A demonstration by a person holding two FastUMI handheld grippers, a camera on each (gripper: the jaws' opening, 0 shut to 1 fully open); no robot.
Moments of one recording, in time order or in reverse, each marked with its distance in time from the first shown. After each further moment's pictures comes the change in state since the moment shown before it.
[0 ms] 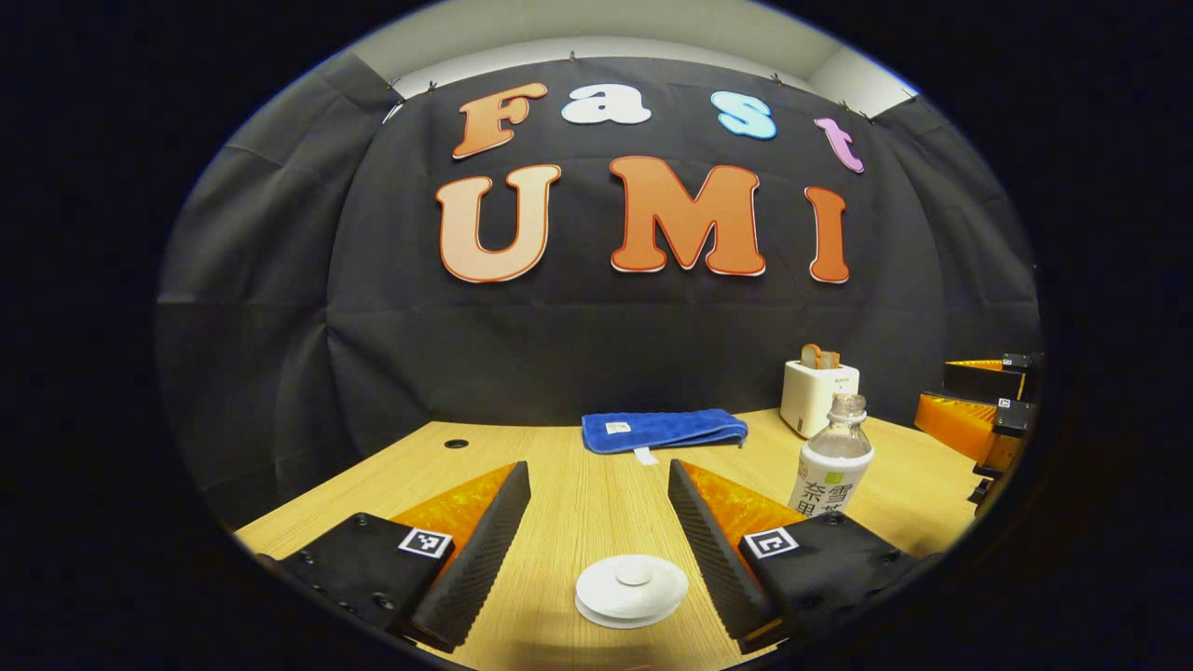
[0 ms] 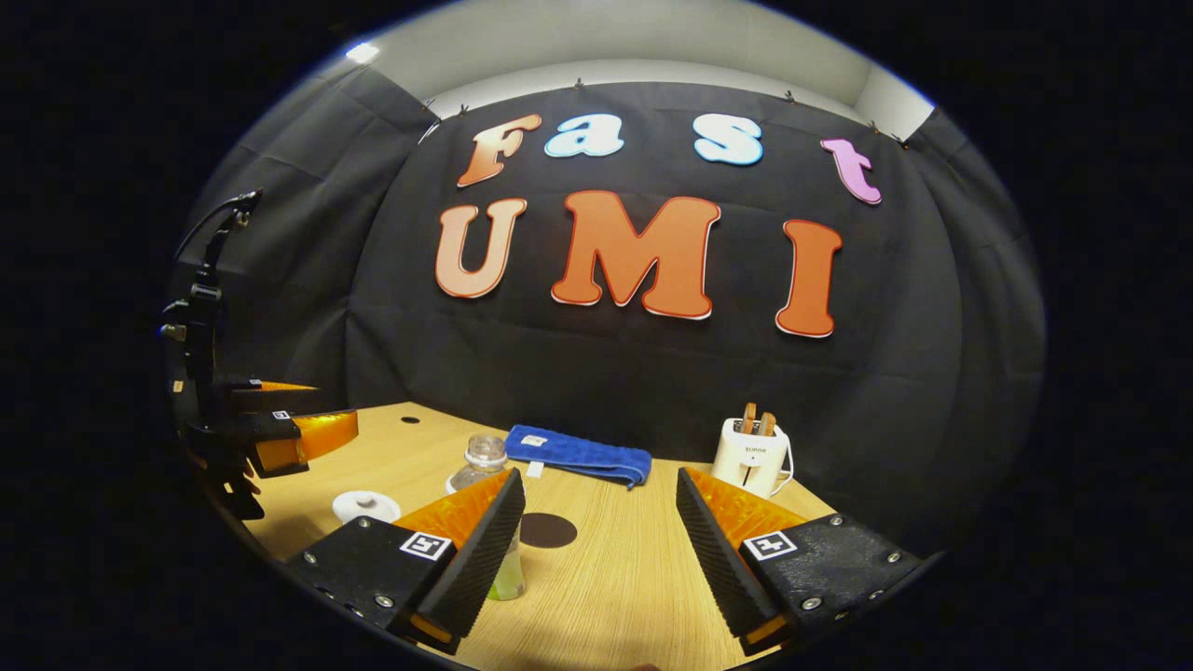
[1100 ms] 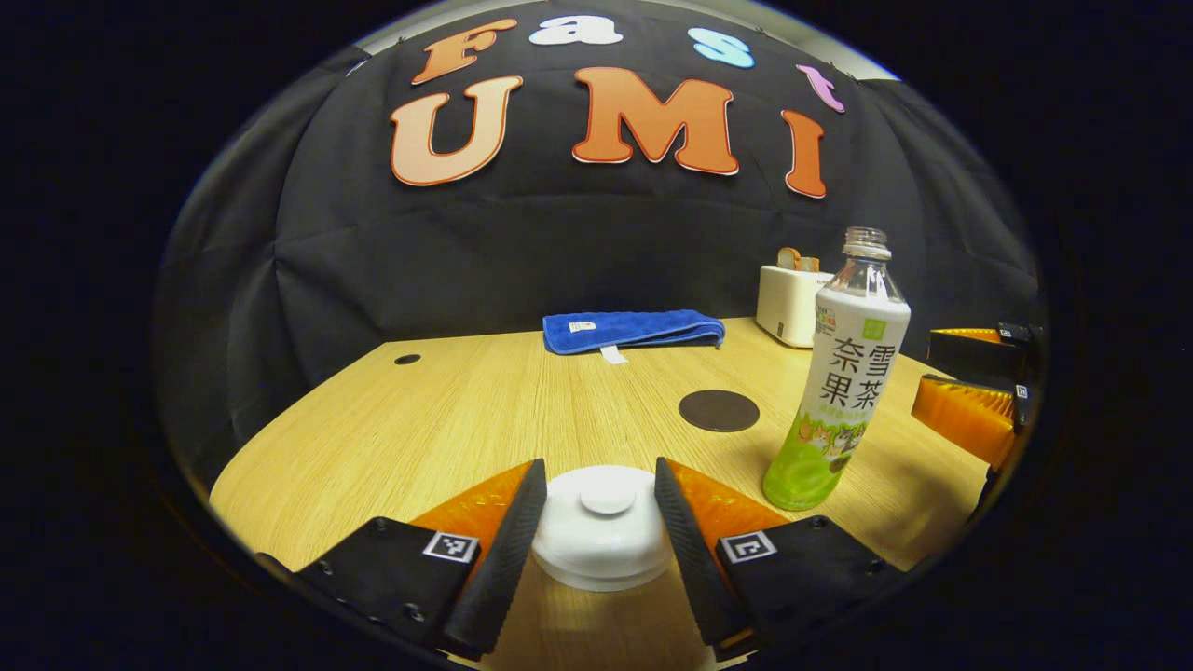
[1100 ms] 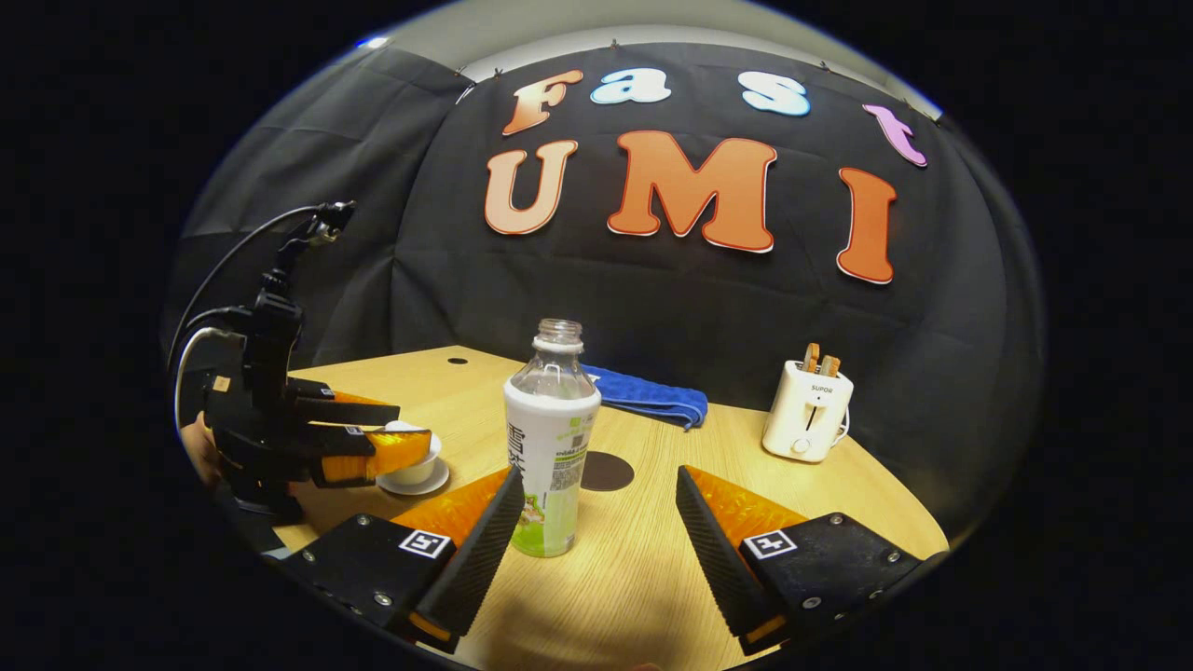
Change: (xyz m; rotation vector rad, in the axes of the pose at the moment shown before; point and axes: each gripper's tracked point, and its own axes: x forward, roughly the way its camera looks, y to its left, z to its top) left arm 0.023 -0.020 -0.110 0.019 0.257 -0.110; right arm 0.002 0.045 -0.074 -0.014 0.140 0.143
